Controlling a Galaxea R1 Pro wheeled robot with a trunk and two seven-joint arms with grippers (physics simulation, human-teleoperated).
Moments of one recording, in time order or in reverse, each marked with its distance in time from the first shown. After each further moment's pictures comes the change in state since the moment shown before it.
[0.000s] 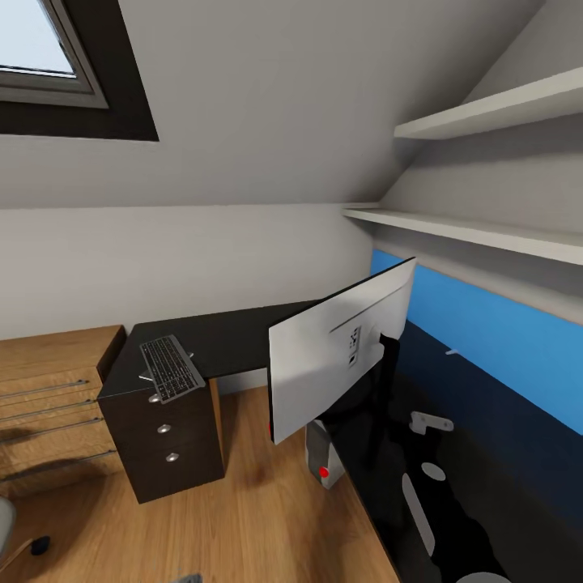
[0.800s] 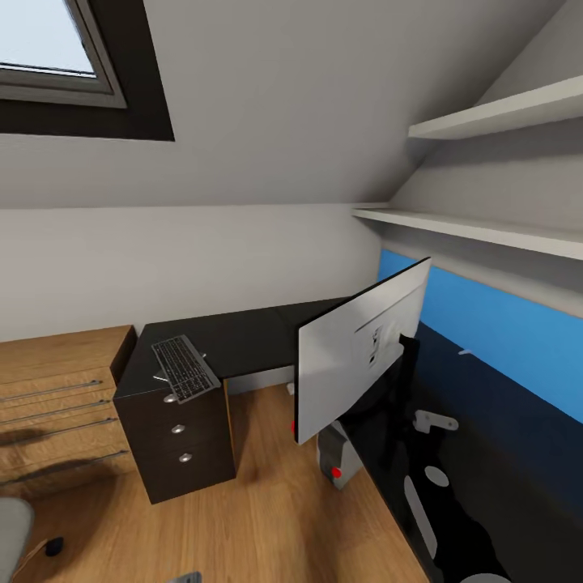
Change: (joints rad) left arm 0.000 0.000 0.000 0.003 0.000 -0.036 0.000; right arm 0.002 -0.009 -0.002 0.017 -0.001 -0.122 0.005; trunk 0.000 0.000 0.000
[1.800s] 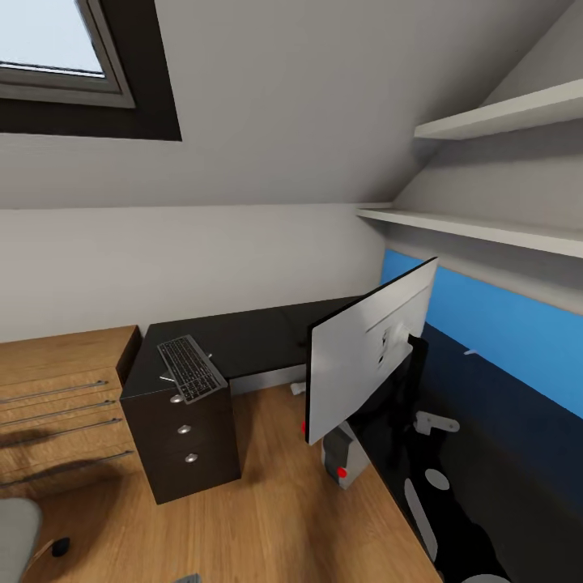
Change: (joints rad) left arm 0.000 0.000 0.001 0.010 0.000 0.000 0.000; right arm 0.000 -0.004 0.000 0.021 0.001 -0.037 -0.001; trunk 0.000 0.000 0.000
